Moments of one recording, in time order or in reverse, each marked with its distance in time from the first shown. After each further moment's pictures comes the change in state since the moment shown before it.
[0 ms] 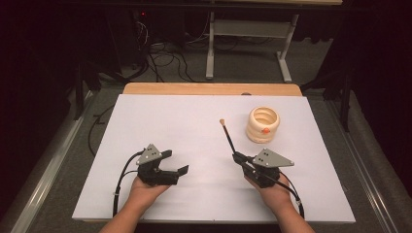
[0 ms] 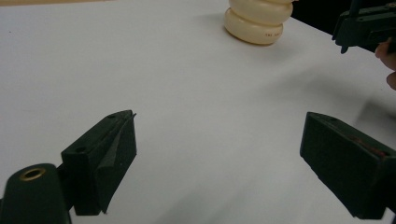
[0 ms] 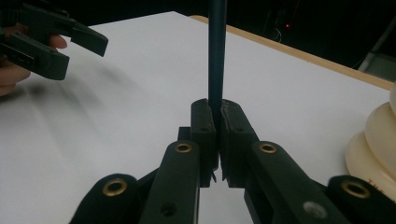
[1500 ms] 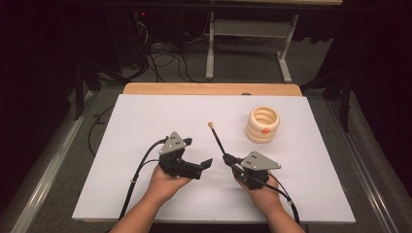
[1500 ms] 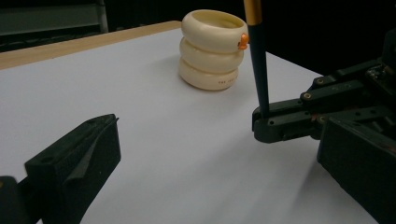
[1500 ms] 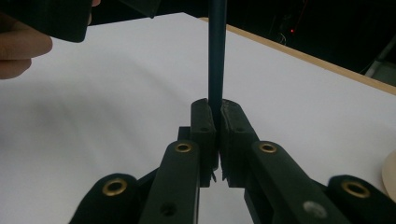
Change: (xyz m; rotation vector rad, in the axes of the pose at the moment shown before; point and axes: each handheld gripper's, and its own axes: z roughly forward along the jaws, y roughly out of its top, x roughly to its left) left arm -0.049 0.060 0.031 -0.042 -0.077 0.074; right arm 0.021 0.001 0.018 -0.009 0.009 -0.028
